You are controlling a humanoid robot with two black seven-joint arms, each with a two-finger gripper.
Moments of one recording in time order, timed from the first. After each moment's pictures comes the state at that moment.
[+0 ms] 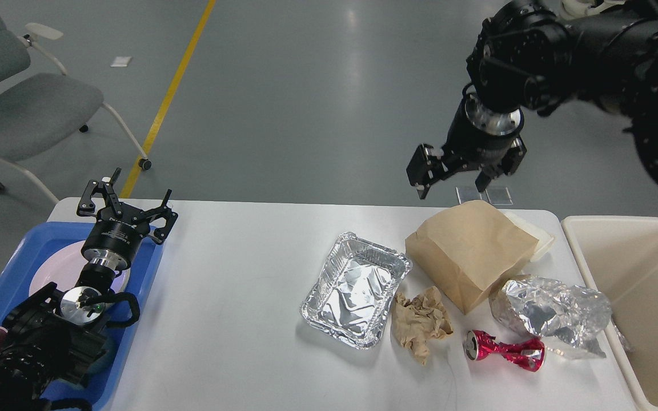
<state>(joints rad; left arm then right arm) -0.69 0.15 -1.02 -0.17 -0.20 -0.76 -0.16 1.80 0.00 -1.43 0.75 -0.05 0.90 0.15</state>
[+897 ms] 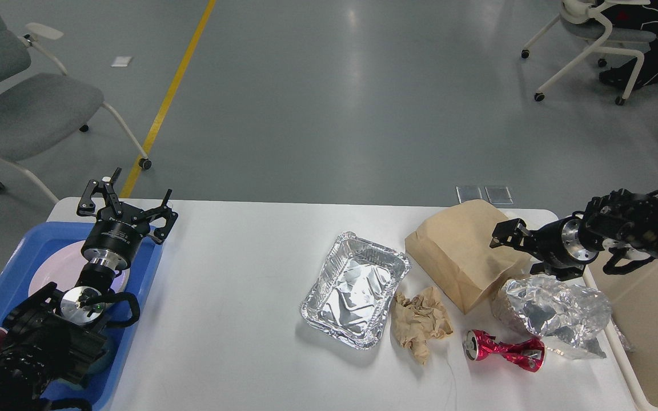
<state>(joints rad) -0.69 0.15 -1.02 -0.17 -0.20 -0.76 -0.16 1.24 -0.34 -1.10 0.60 0.09 0.48 0.15</state>
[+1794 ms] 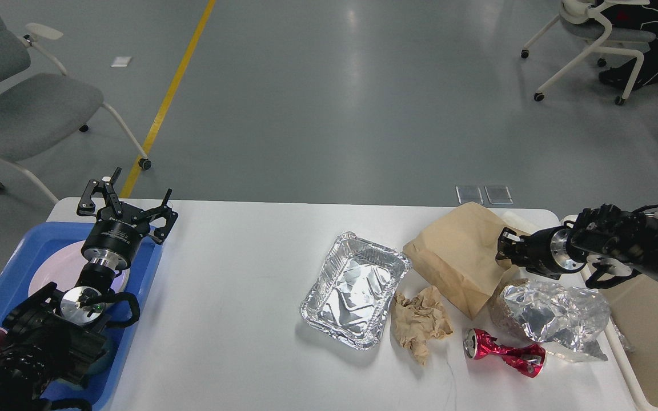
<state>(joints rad) -0.69 0.15 -1.02 -0.17 -0.20 -0.77 -0.16 1.21 -0.33 -1.05 0.62 0.09 0.34 0.14</state>
